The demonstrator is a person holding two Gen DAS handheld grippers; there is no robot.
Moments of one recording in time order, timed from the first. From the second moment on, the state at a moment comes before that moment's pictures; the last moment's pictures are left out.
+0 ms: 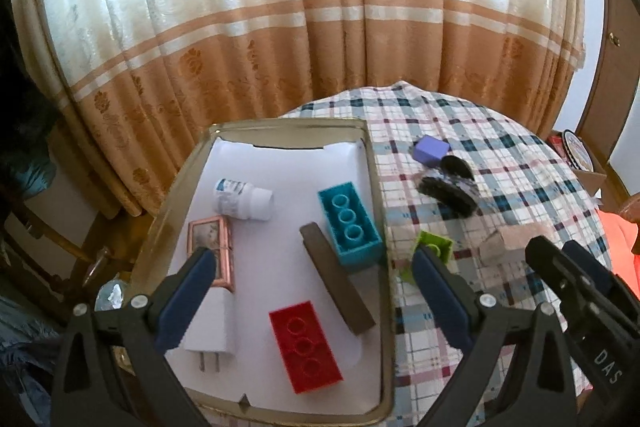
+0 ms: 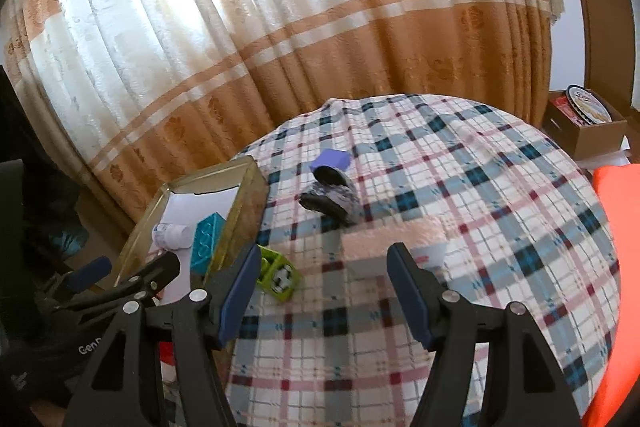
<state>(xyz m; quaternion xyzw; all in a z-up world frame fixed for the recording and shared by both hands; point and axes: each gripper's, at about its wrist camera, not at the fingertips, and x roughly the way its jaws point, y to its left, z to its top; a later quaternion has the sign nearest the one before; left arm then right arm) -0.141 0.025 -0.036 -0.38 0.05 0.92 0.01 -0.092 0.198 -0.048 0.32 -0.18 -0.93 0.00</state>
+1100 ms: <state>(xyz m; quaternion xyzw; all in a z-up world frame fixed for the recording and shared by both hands) -0.113 0.037 -0.059 -0.40 0.04 0.92 0.03 -0.082 0.242 -0.077 0.35 -0.17 -0.92 -0.03</state>
